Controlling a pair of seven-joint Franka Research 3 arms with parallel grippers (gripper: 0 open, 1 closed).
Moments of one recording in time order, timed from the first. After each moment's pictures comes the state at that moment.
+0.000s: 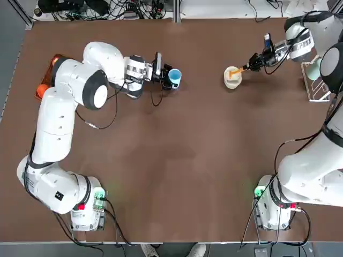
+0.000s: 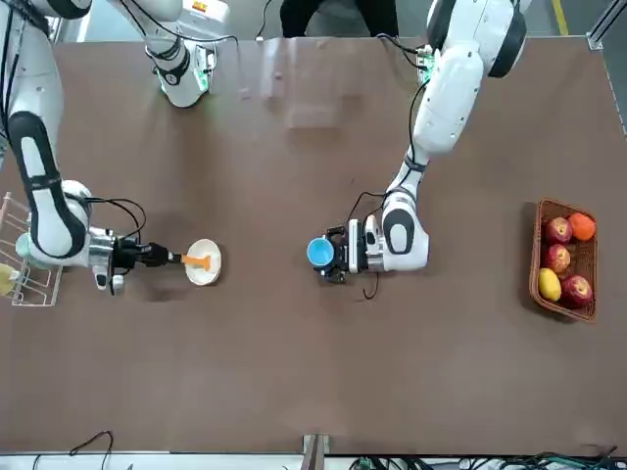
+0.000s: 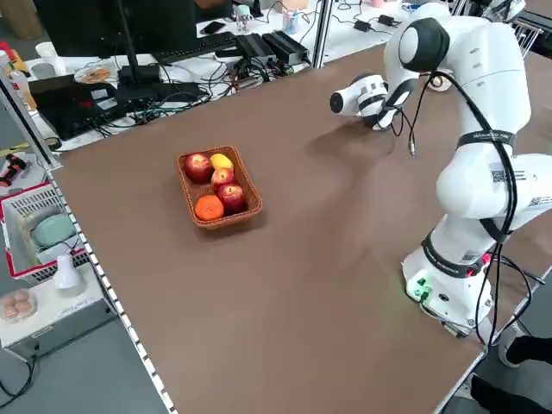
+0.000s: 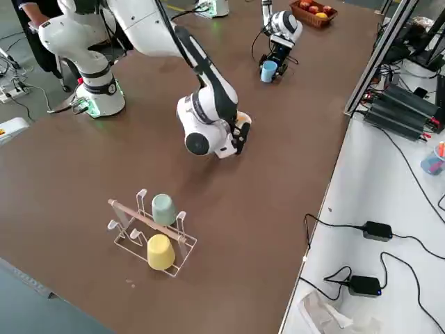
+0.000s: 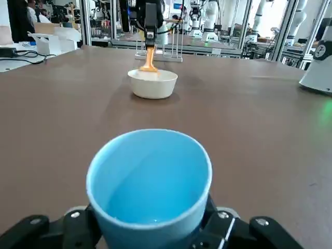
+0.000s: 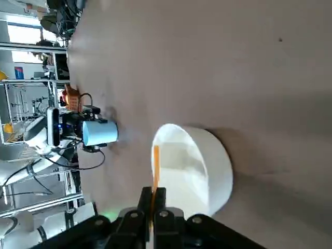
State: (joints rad) left arm -0.50 0.92 -0.01 -1.62 -1.75 2.08 2.45; right arm -0.28 0.57 0.08 -1.90 0.99 1.87 -0.86
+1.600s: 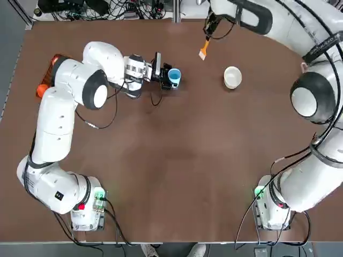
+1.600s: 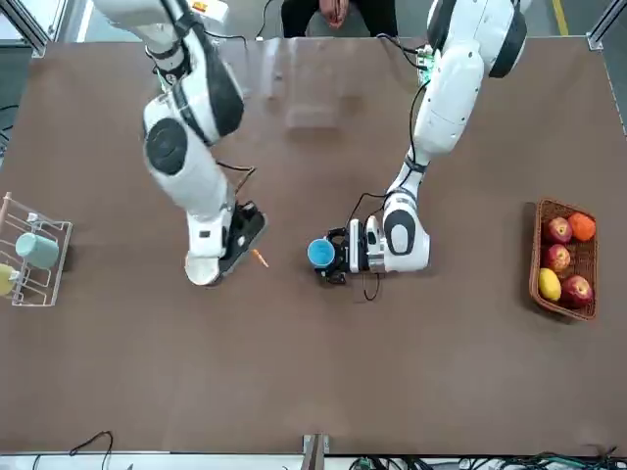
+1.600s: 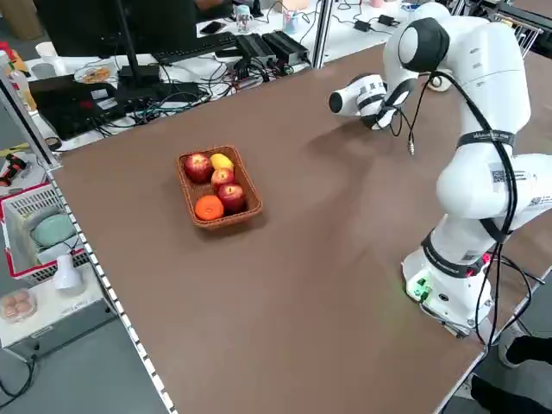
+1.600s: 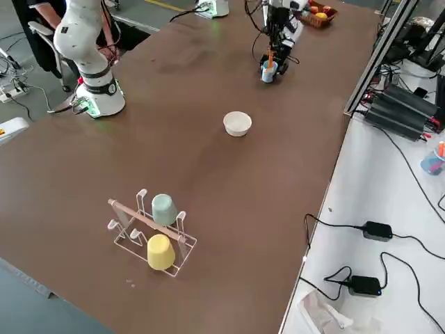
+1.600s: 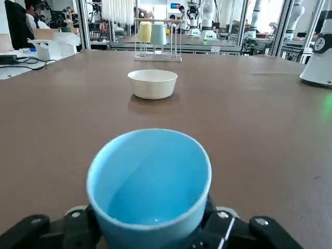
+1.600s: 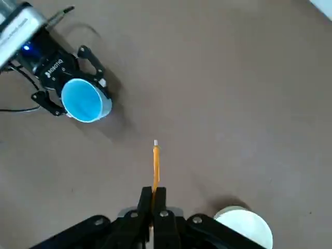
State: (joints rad) left arm -0.50 0.92 -0.01 -1.62 -1.75 2.08 2.49; right arm 0.50 0.40 0.04 -1.47 0.07 1.96 -0.27
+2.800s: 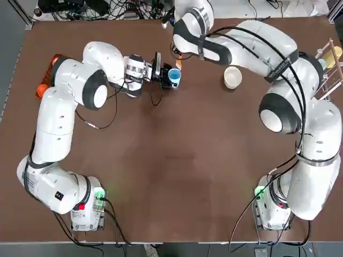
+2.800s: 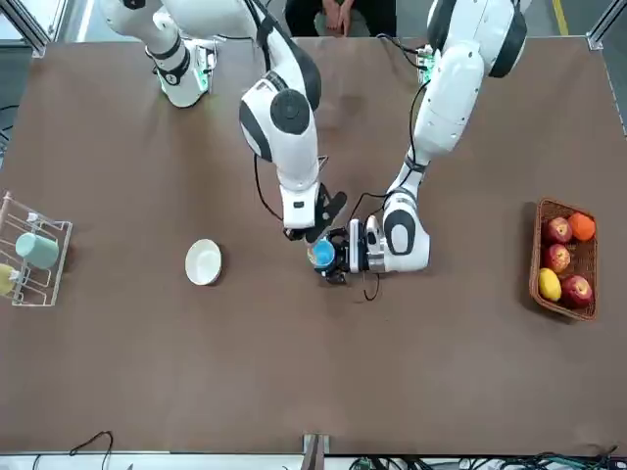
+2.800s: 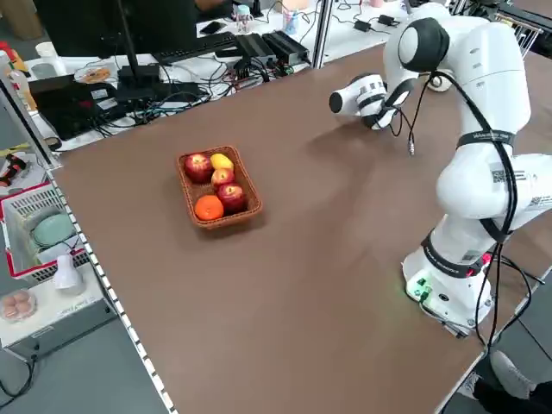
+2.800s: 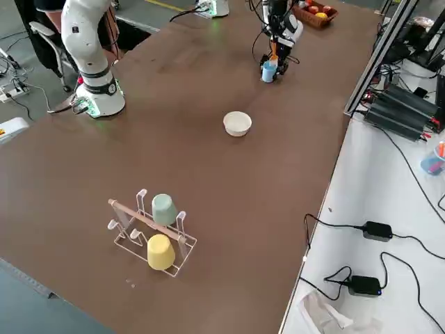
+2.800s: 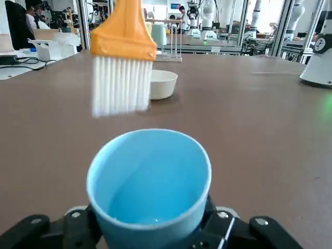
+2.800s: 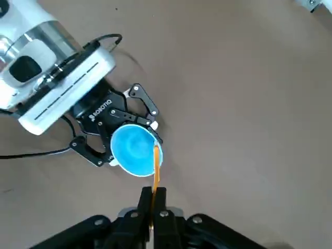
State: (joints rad) left arm -0.50 0.92 -0.01 -1.62 -1.75 2.08 2.49; right arm 0.82 0.61 -0.08 -1.29 0.00 2.02 -0.03
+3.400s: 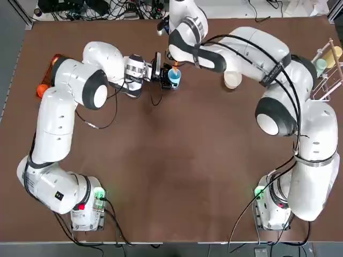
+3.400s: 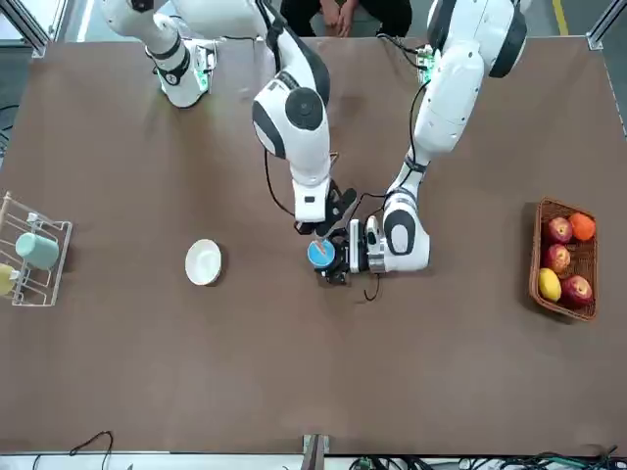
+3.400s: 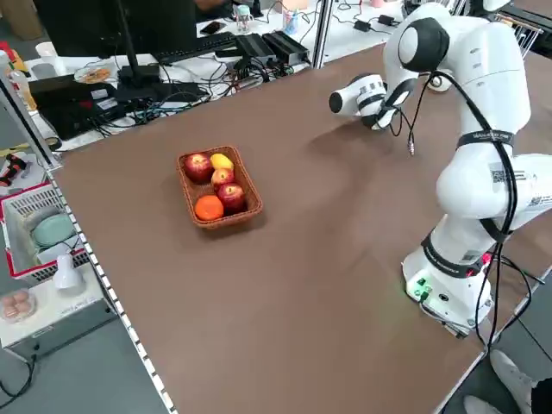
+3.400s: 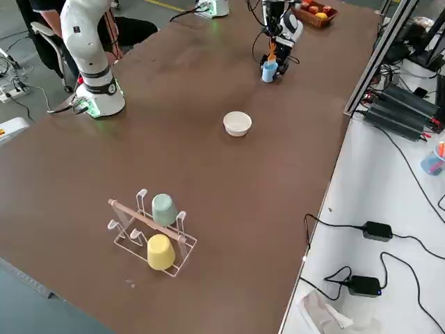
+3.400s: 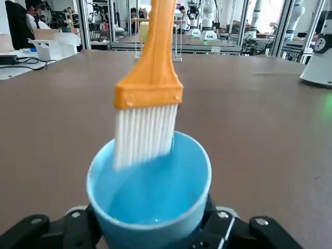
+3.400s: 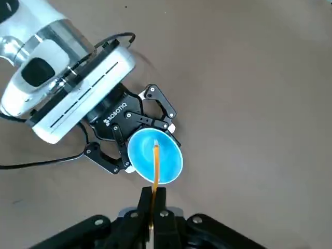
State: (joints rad) left arm -0.50 0.92 -0.01 -1.62 -1.75 2.08 2.49; right arm 0.84 0.64 -0.08 -1.29 0.00 2.05 0.03
